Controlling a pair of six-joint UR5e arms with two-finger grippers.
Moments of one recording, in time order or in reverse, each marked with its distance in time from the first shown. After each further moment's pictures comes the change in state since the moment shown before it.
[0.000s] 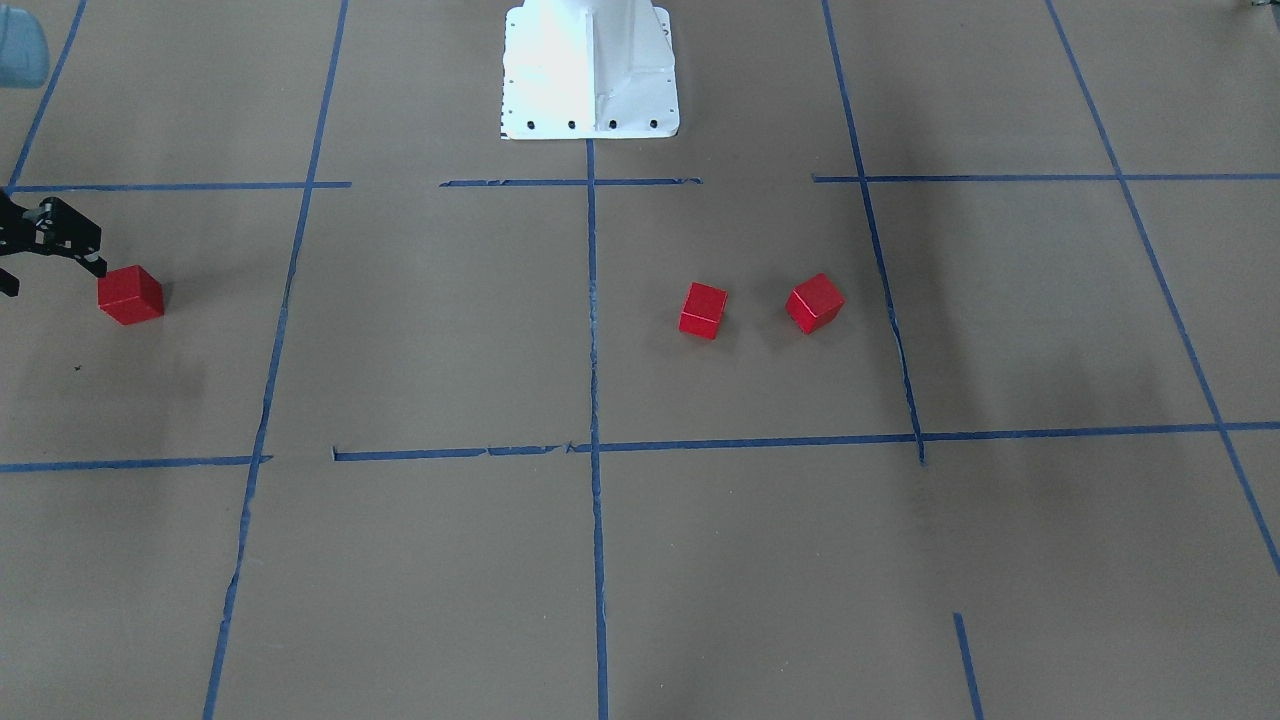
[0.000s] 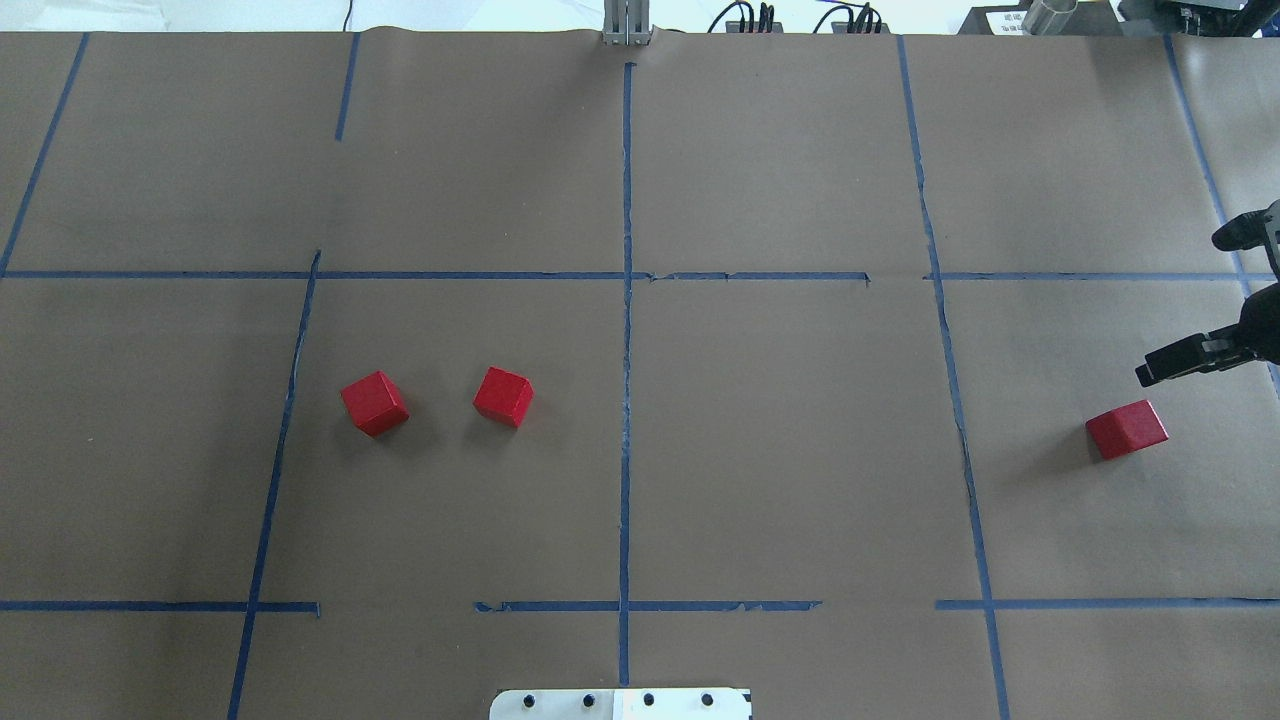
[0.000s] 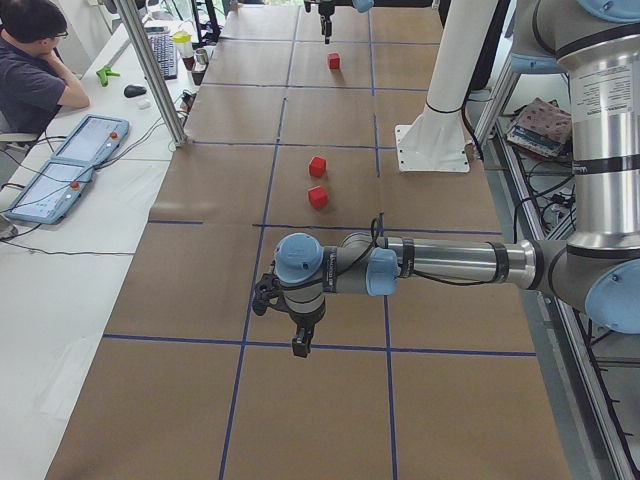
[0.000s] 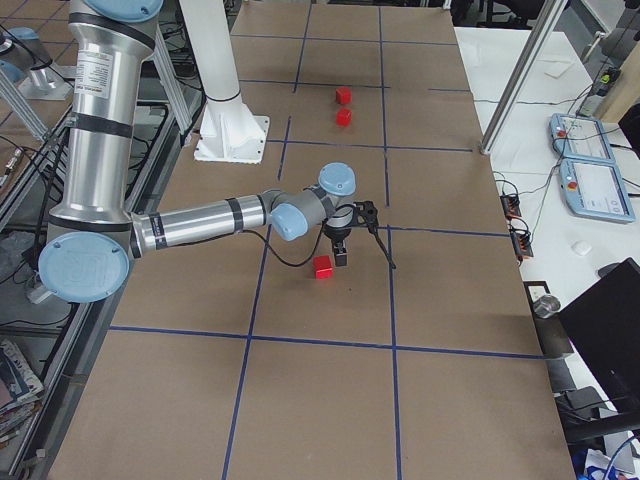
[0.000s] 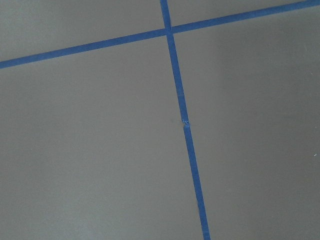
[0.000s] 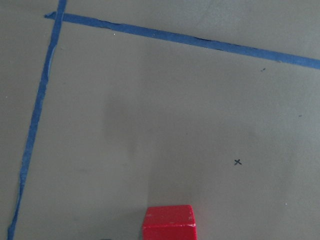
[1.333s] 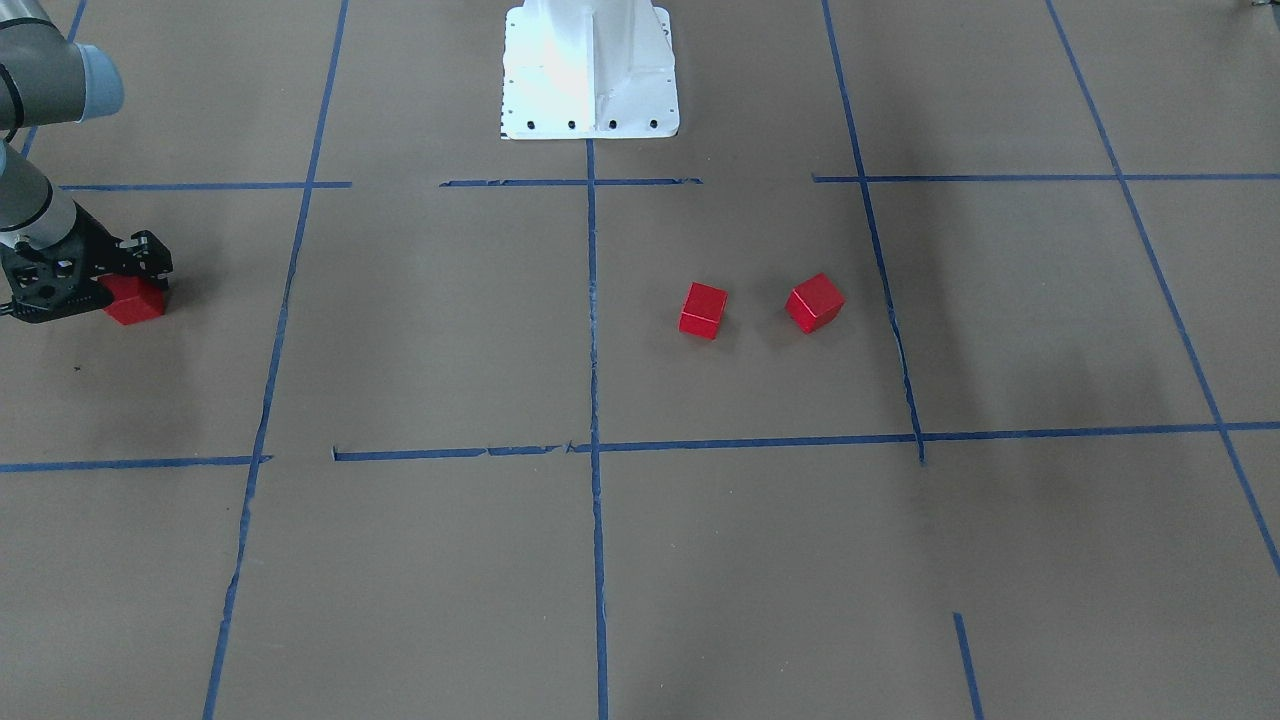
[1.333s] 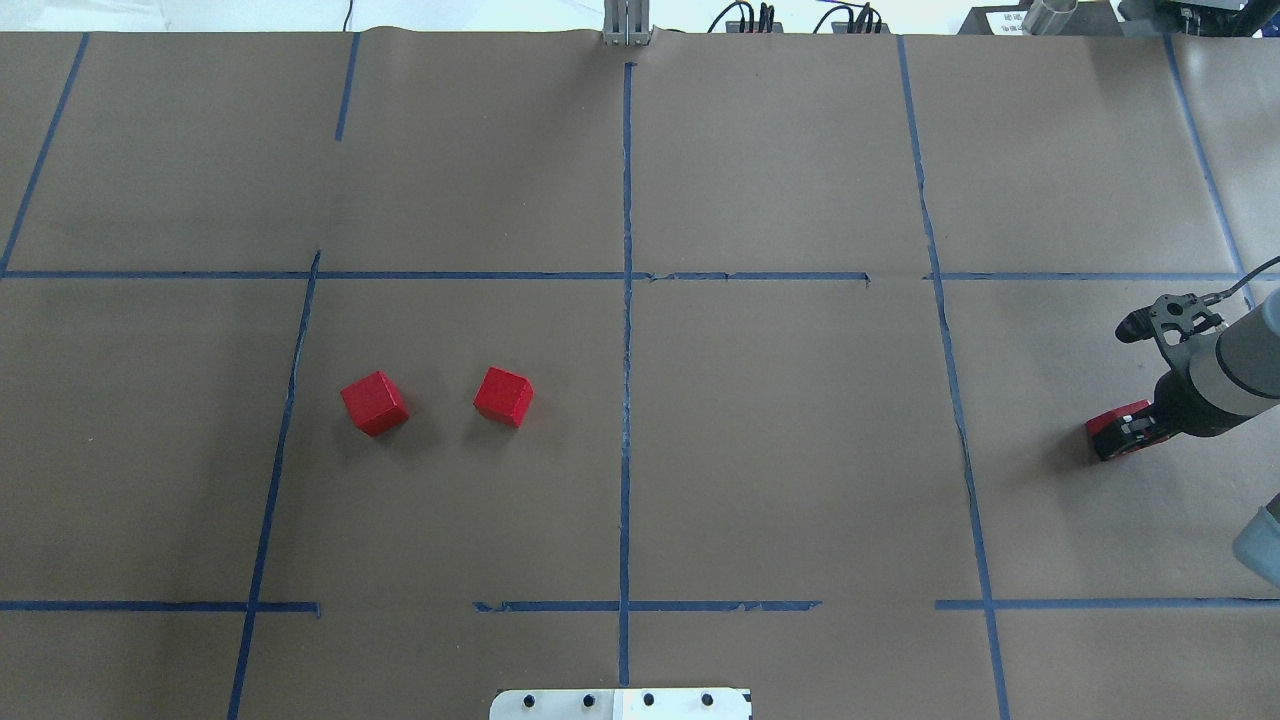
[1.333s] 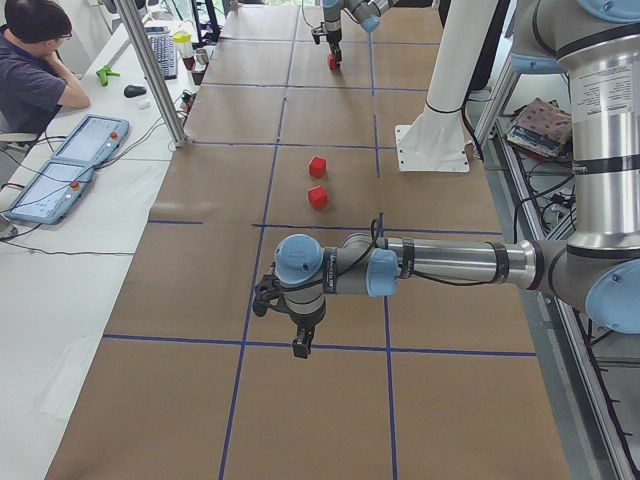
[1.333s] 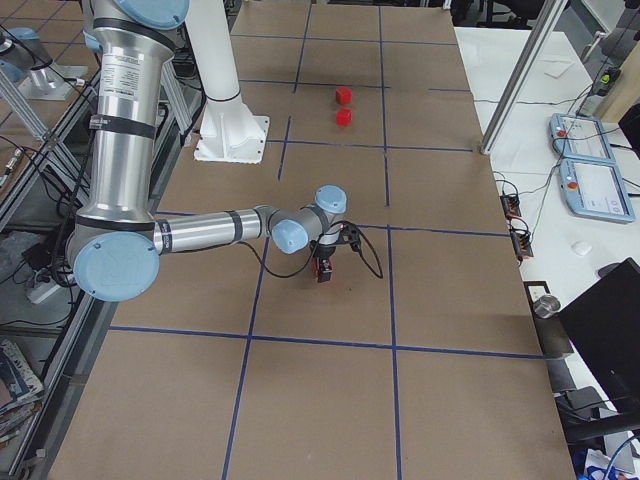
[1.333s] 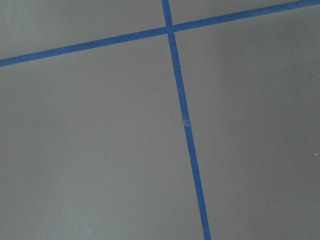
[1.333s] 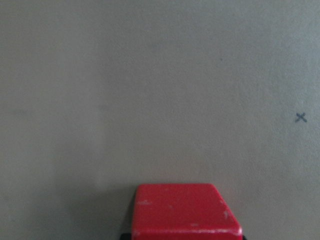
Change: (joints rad) left arm 0.000 0.001 0.003 0.001 0.002 0.000; right arm -0.197 0.019 -0.126 0.010 -0.092 0.002
